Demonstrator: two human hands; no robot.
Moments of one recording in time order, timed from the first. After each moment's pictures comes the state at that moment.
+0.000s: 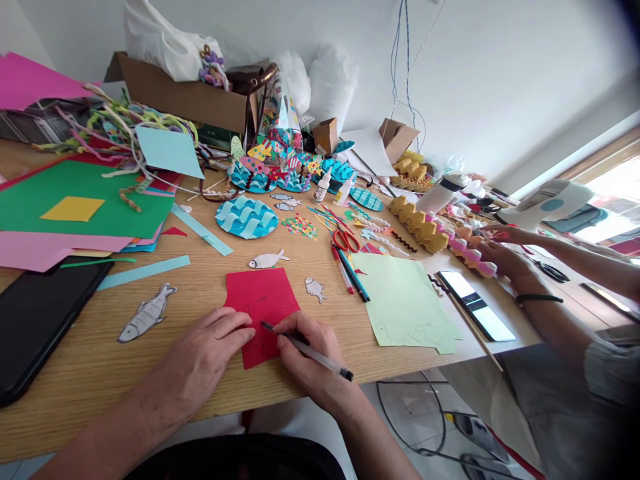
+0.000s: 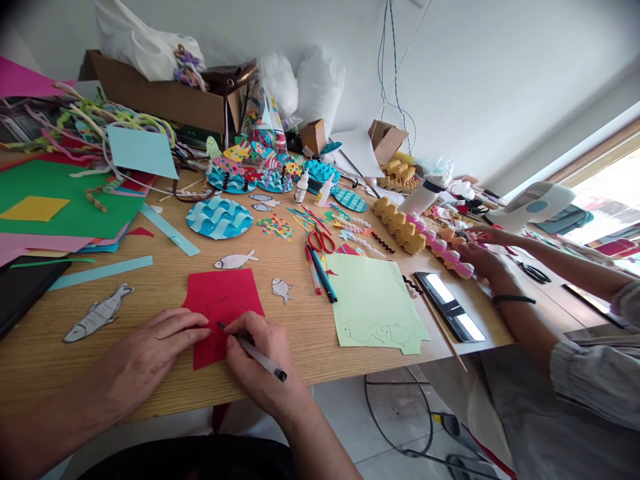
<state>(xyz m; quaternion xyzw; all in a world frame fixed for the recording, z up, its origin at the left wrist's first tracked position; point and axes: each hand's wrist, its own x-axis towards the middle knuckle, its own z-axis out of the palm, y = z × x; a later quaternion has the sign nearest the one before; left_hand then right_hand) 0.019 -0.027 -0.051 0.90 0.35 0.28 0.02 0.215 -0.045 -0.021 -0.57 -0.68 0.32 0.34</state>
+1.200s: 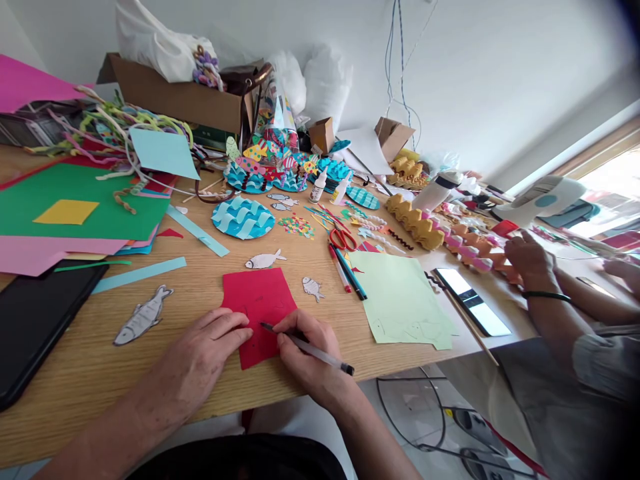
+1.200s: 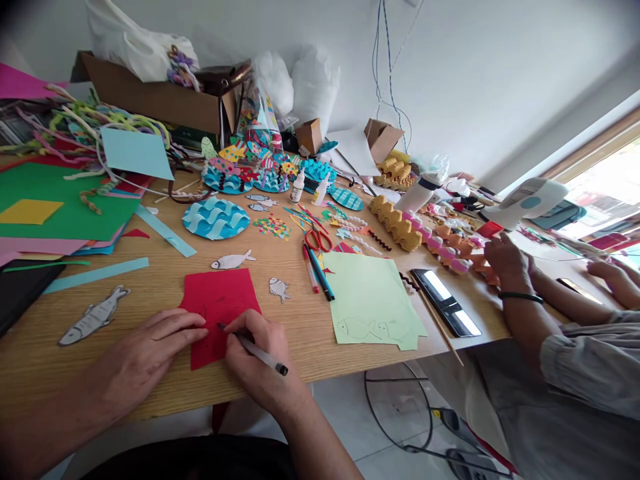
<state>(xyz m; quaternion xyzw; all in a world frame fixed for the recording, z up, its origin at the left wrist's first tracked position) 0.017 -0.023 -0.047 0.91 0.34 0.24 0.02 0.214 -0.045 -0.023 -0.58 -0.66 0.32 0.36</state>
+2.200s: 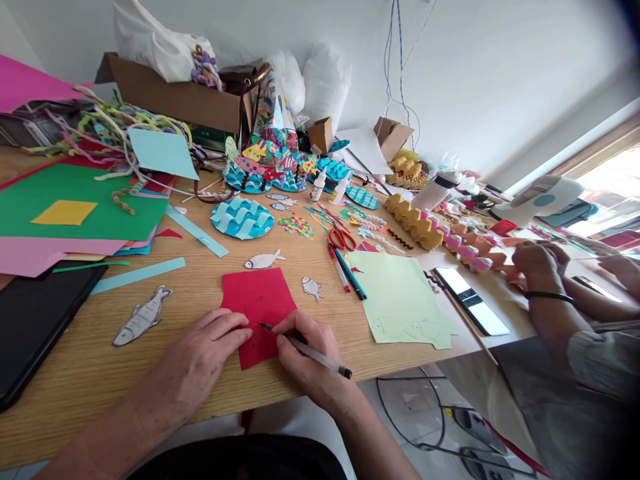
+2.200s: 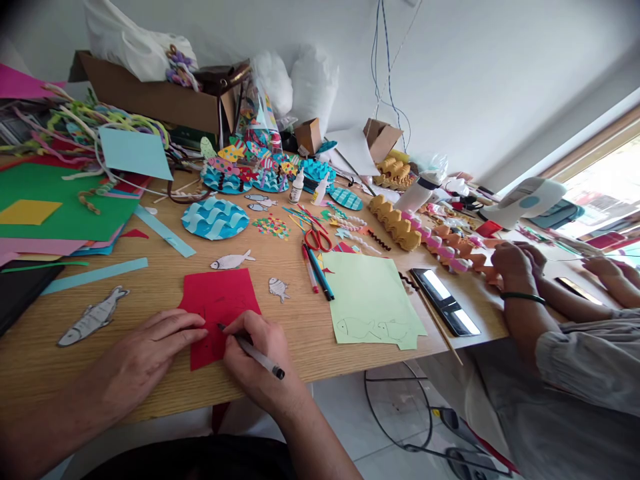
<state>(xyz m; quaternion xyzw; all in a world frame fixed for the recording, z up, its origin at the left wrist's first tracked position) 0.019 -0.028 -0.052 0.89 0.36 0.26 0.03 0.214 -0.046 -0.019 -0.58 -0.67 0.30 0.35</state>
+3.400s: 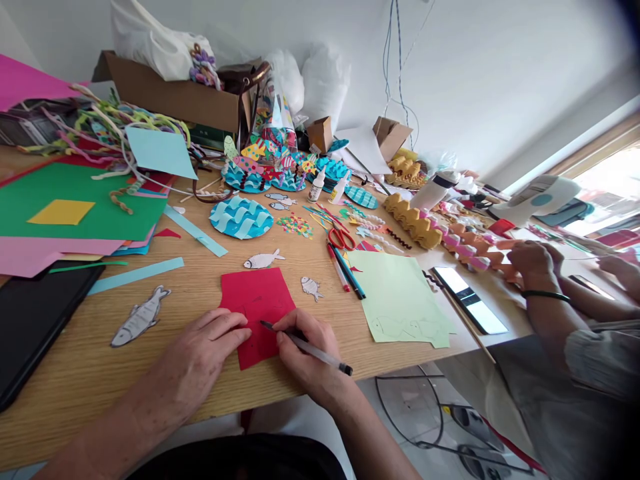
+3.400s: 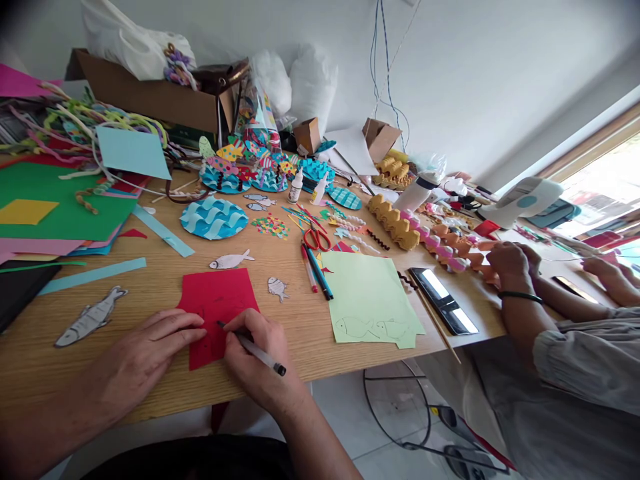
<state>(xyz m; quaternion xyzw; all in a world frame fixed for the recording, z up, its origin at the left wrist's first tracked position) 0.019 -0.026 -0.048 0.90 0.35 0.27 0.02 0.216 -0.046 -0.023 -0.58 -0.66 0.31 0.36</state>
